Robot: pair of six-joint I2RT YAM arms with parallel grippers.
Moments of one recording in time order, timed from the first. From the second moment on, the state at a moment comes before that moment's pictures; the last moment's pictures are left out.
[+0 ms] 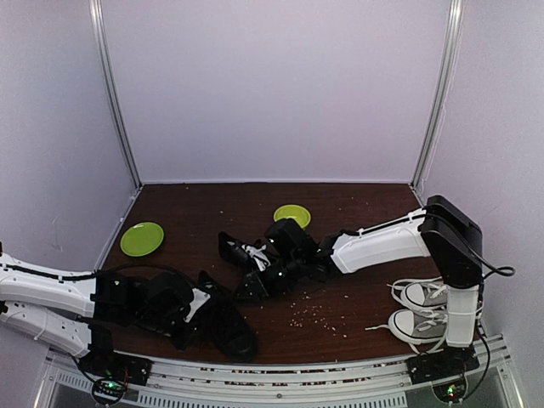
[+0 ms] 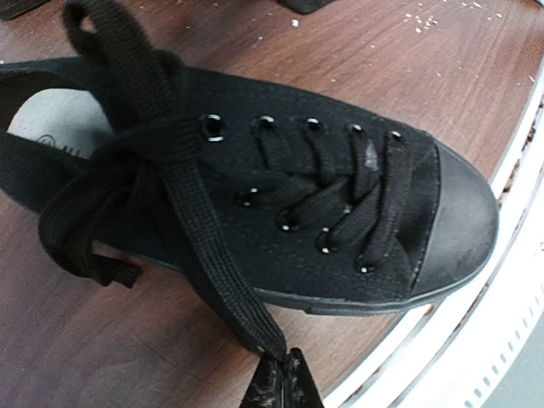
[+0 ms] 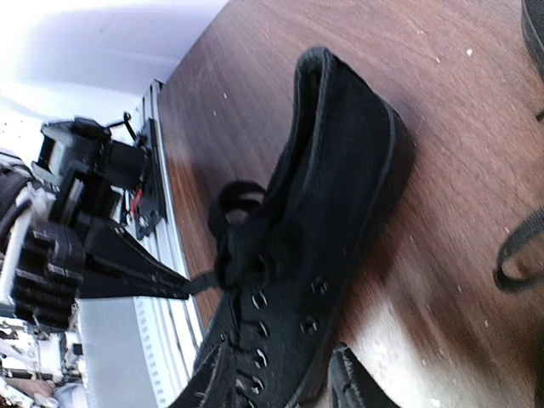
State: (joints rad) left arm -1.20 1.07 0.51 -0.49 -0.04 -0.44; right arm 1.01 2.00 1.27 0.03 -0.57 0.47
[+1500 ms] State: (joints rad) left arm -1.22 1.08 0.64 -0.36 -0.37 -0.25; right arm 1.02 2.15 1.35 0.26 -0.66 0.64
